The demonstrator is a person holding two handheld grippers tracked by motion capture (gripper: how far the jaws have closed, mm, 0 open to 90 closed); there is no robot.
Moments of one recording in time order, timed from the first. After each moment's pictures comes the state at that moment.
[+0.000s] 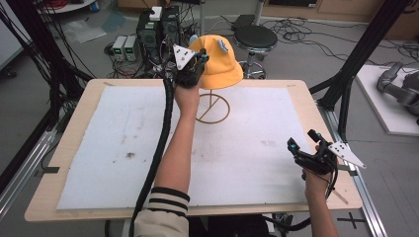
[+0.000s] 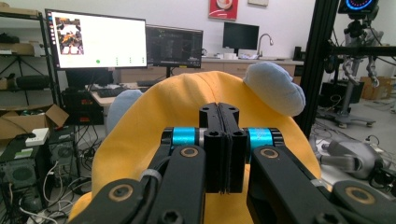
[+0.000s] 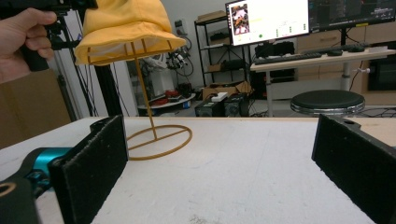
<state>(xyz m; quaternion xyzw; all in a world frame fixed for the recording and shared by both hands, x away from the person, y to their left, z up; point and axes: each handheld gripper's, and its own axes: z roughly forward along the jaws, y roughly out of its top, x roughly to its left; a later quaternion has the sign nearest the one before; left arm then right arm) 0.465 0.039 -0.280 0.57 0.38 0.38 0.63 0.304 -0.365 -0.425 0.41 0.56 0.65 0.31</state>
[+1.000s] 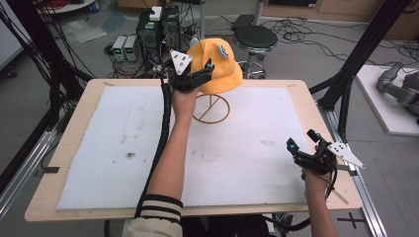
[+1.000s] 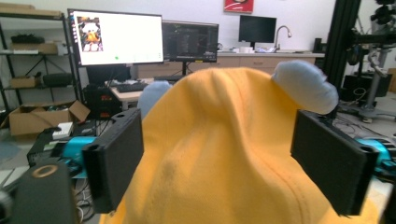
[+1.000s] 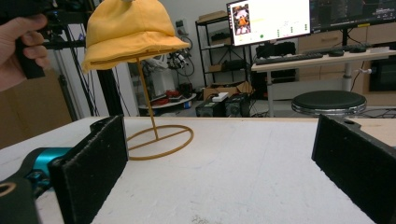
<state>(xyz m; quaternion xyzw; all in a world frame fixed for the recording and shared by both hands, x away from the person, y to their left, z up) 0.457 0.046 -0.286 0.57 0.39 0.40 0.60 0.304 -0.363 -0.425 0.41 0.56 0.65 0.31</state>
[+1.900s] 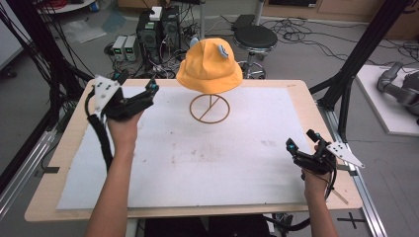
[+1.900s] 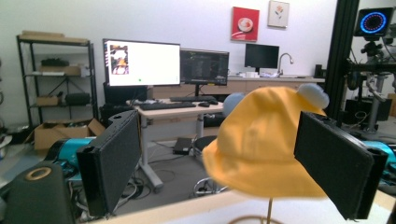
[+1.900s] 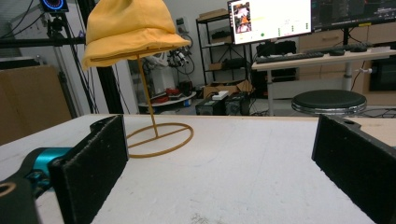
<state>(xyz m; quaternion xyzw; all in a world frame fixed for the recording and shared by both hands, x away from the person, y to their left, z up) 0.345 0.186 -0.289 0.53 0.38 0.43 0.63 0.305 -0.362 -0.425 0.41 0.56 0.64 0.31</state>
